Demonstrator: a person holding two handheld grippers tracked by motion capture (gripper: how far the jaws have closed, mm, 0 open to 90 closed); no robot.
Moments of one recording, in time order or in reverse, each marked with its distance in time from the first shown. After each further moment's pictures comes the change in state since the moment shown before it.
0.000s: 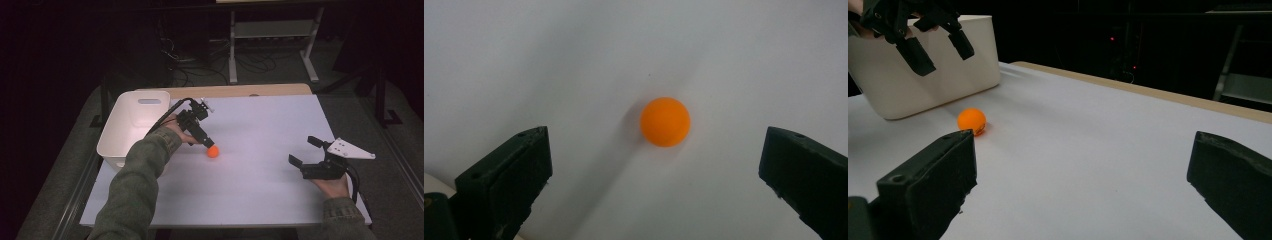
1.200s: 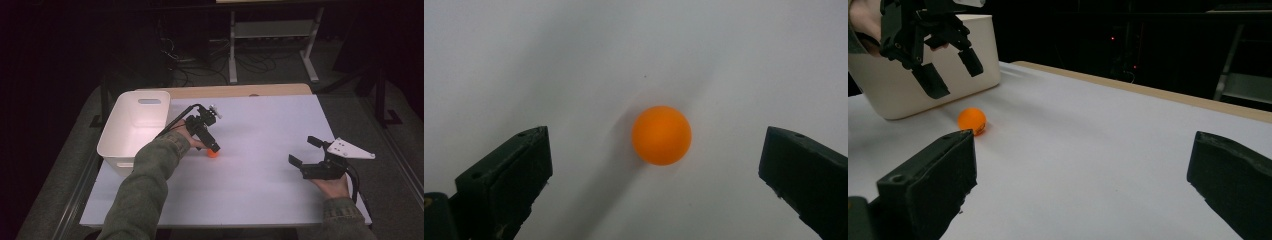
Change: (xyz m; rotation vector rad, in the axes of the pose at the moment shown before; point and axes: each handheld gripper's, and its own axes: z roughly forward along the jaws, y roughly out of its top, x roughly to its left) left arm -0.010 0.008 0.030 0.041 0.017 -0.018; right arm 0.000 0.000 0.000 0.002 0.001 0.002
